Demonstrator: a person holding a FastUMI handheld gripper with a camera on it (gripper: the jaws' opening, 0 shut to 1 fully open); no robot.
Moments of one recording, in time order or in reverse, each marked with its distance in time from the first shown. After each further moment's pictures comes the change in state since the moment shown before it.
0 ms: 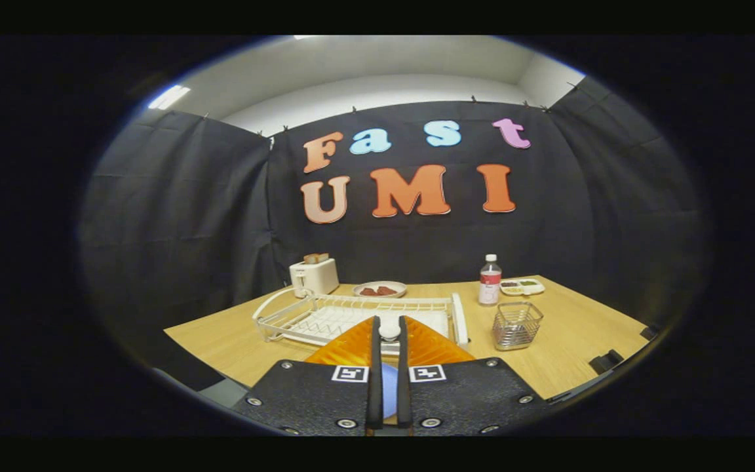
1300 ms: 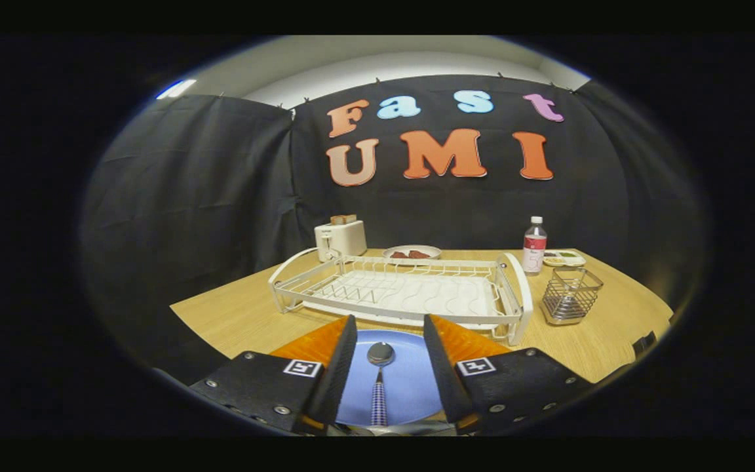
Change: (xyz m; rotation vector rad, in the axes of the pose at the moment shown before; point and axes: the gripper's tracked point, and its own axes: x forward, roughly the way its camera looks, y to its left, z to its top) arm 0.037 0.024 -0.067 -0.024 0.151 0.067
